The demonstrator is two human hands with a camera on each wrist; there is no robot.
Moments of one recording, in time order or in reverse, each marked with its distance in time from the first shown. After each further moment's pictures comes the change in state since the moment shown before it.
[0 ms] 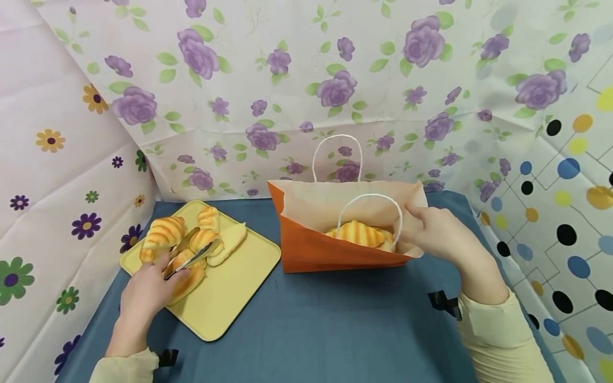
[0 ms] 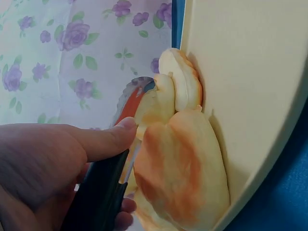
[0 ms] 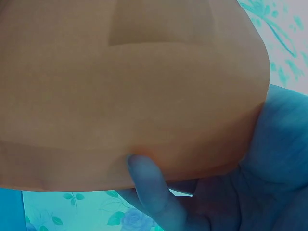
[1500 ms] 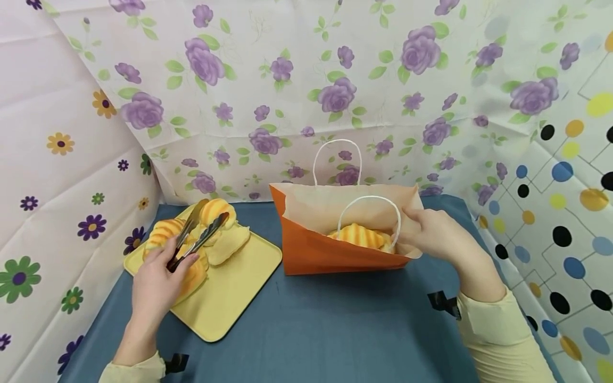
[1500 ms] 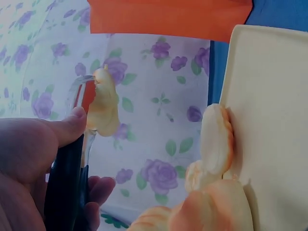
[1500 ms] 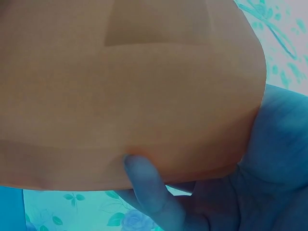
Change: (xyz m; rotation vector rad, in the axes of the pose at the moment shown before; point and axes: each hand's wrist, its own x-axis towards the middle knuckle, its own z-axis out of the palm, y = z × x) left_hand -0.025 0.045 -0.003 -0.189 0.499 0.226; right_hand 0.000 -0.001 0.001 -0.012 0.002 -0.026
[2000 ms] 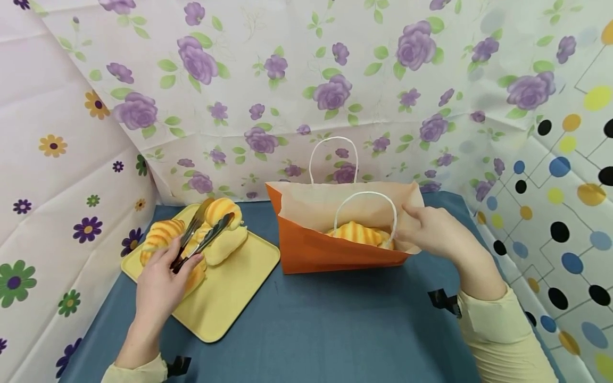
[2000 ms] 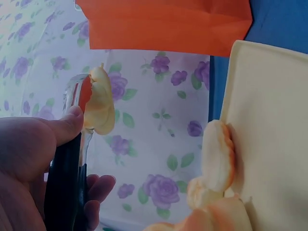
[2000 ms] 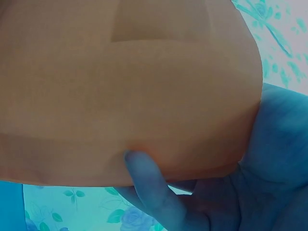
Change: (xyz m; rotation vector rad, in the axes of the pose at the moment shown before) left_hand -0.002 0.013 0.006 -0.031 0.023 0.060; right_hand -0.003 0.001 -0.004 -0.004 0.000 0.017
